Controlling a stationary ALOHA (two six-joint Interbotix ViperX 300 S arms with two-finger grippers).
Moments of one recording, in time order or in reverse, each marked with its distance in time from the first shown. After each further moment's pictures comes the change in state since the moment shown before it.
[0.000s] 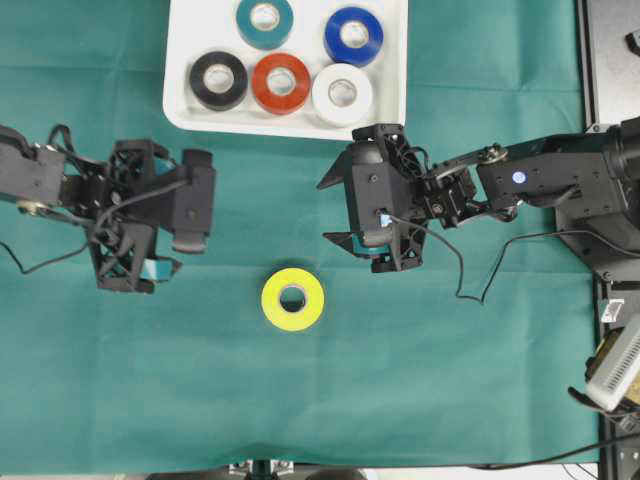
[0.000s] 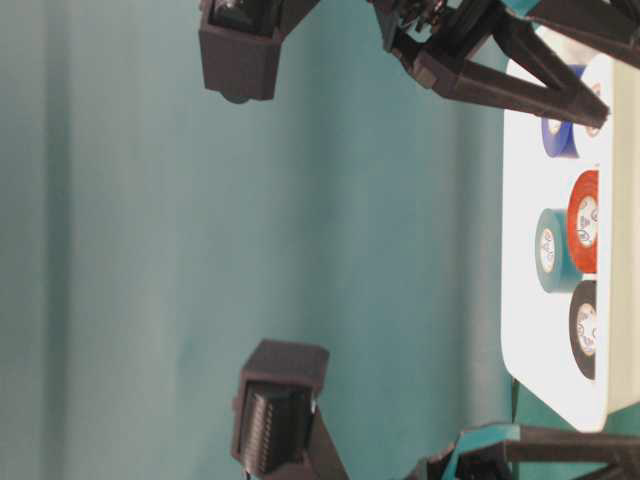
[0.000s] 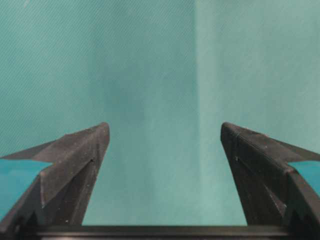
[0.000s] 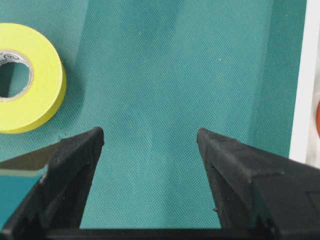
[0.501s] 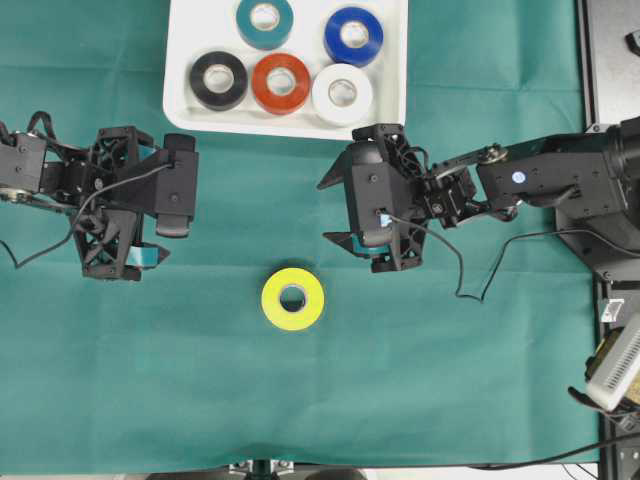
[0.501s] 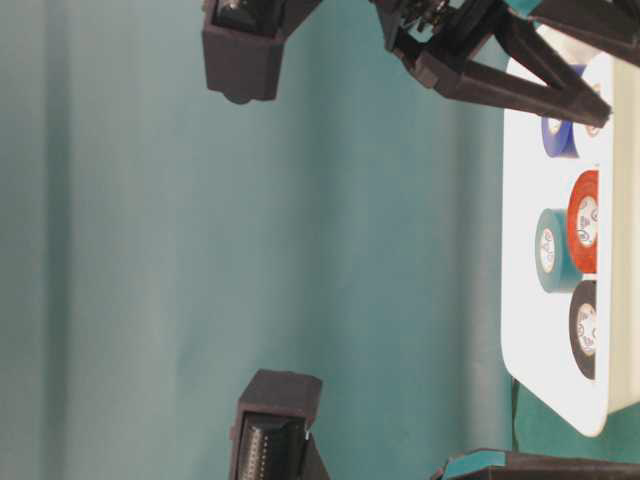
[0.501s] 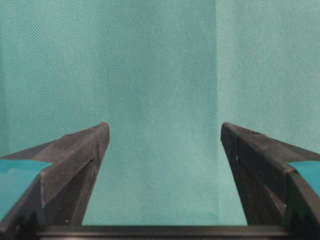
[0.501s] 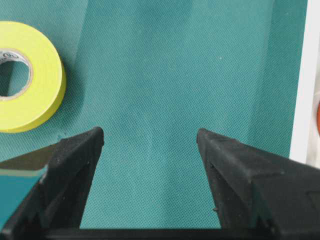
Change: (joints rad) left arm 0.038 -0.067 0.071 0.003 0.002 0.014; right arm 0.000 0.002 0.000 -0.002 0.000 0.000
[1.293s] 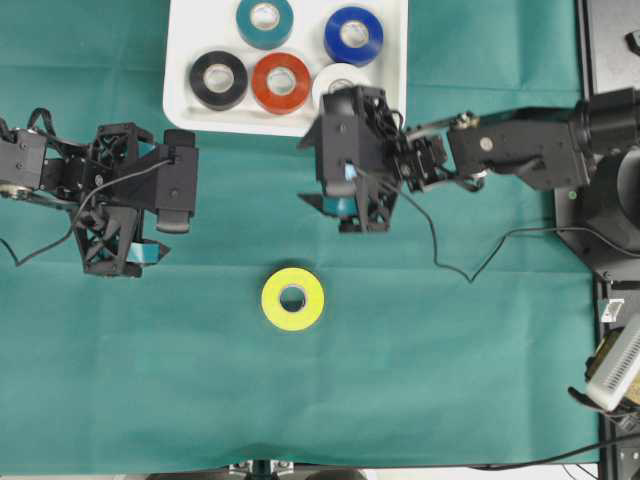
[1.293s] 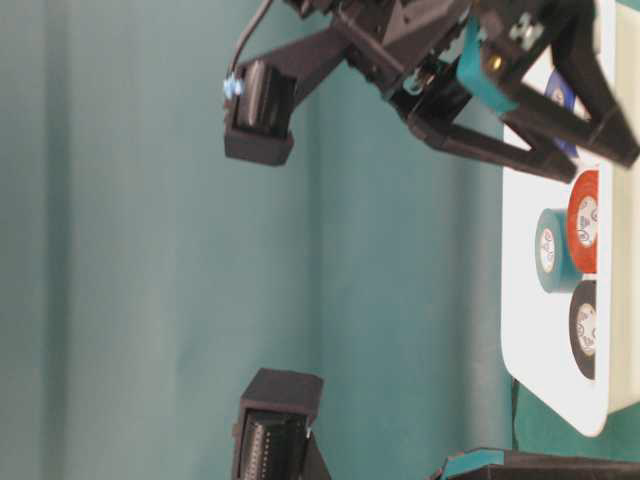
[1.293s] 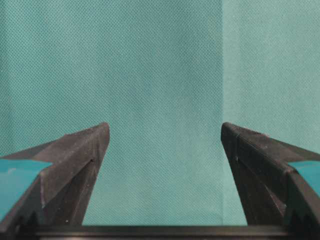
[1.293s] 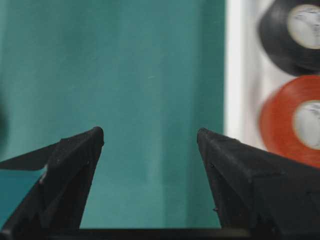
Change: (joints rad) left arm 0.011 0.000 0.002 0.000 0.000 0.002; right arm -0.101 0.071 -0.077 -0.002 0.002 -0.002
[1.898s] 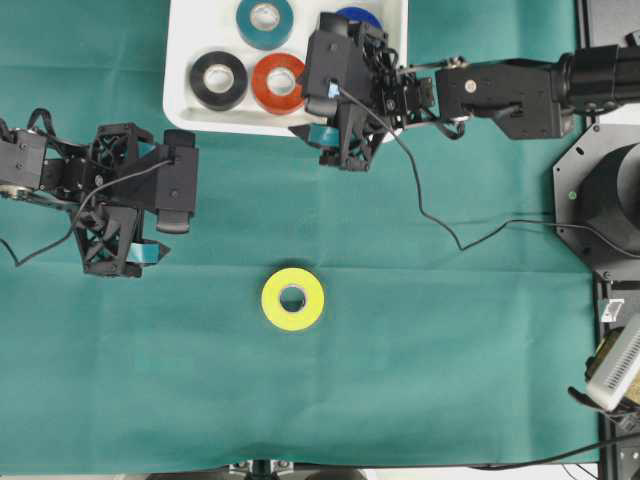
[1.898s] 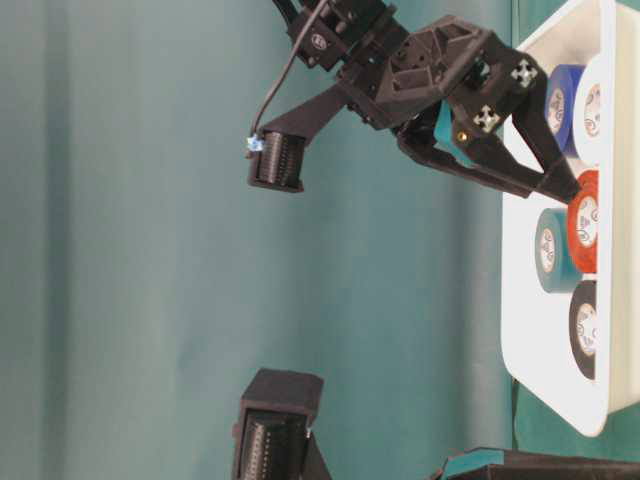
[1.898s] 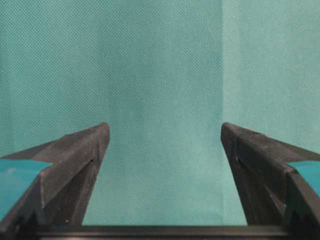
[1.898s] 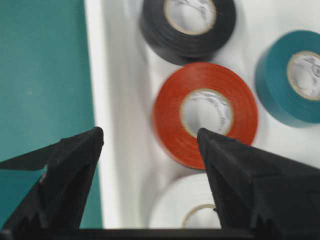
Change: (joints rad) left arm 0.000 0.000 0.000 0.000 0.000 0.000; right arm -0.179 0.049 -0.060 0.000 0.000 -0.006
